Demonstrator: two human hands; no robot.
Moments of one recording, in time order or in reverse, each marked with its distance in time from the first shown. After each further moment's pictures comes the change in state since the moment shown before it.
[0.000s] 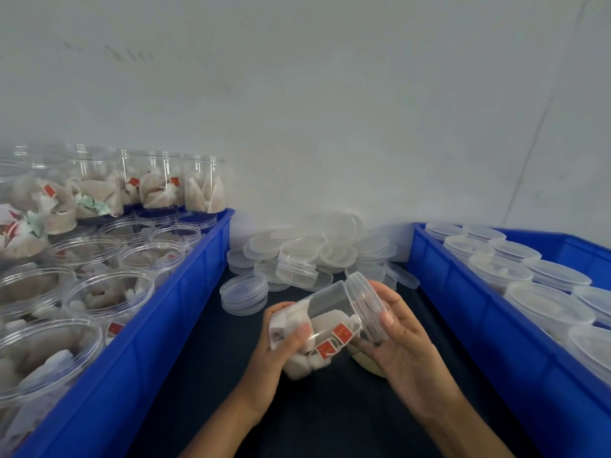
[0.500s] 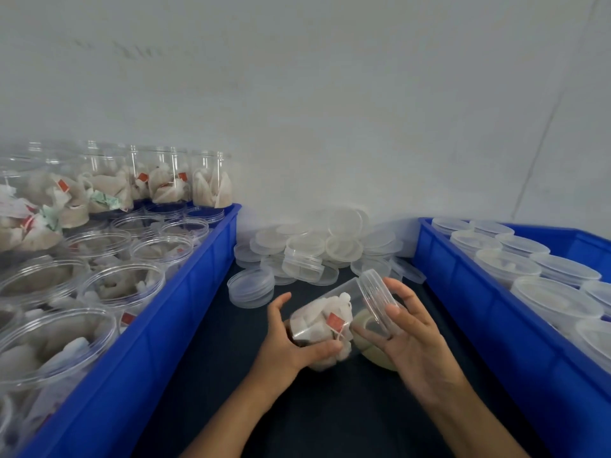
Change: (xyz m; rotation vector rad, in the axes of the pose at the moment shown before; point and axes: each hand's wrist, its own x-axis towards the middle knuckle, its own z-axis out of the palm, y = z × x) left_hand 0.002 -0.002 0.002 0.238 0.043 -0.012; right_hand 0.002 0.002 -0.008 0.075 0.126 0.013
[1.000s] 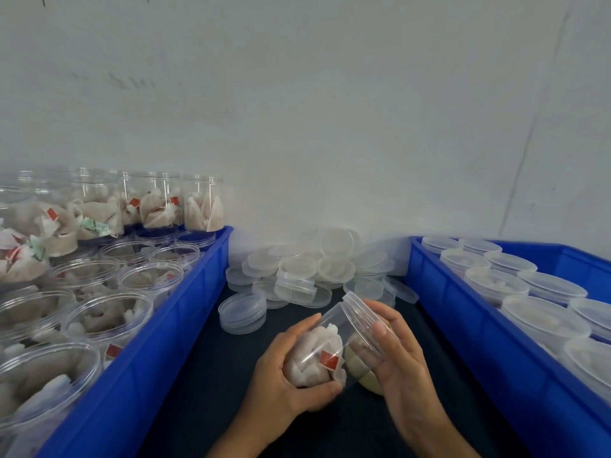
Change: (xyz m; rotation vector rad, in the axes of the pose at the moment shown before) left_hand -0.005 0.002 0.003 0.100 -0.045 0.268; right_hand -0.006 0.004 0.019 -0.247 0.048 -0.171
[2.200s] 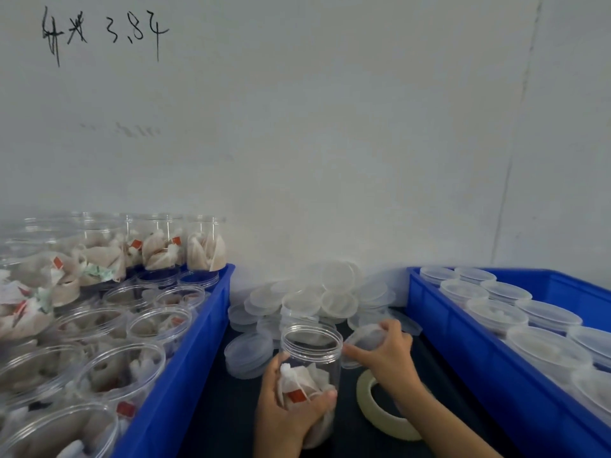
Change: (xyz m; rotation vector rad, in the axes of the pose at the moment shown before) left_hand 0.023 -0.009 0.001 -0.185 0.382 -0.232; right_hand 0.070 0.009 0.010 -0.694 0.266 0.247
